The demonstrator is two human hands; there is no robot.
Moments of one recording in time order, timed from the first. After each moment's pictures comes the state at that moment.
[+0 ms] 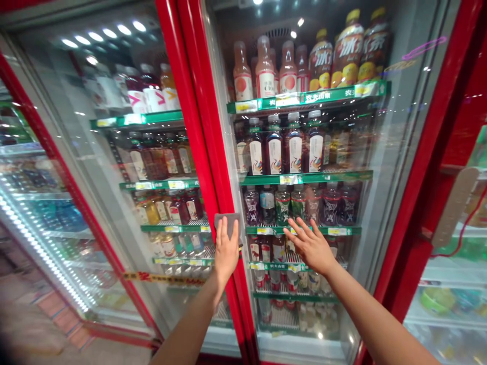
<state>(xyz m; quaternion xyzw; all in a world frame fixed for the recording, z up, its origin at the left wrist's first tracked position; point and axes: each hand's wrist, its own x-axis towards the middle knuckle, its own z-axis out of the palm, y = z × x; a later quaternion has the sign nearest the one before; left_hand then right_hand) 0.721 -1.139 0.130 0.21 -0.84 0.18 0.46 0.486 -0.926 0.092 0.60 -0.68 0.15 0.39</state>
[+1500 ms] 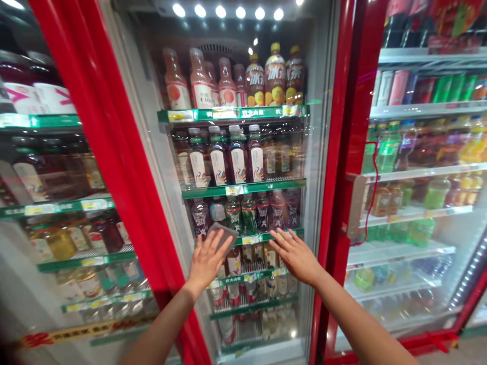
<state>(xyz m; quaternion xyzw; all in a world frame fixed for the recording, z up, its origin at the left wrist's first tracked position) 0.617 -1.089 0.139 -0.01 -0.87 0.22 0.44 0.416 -0.817 0.112 0.61 -0.71 0.09 0.34</state>
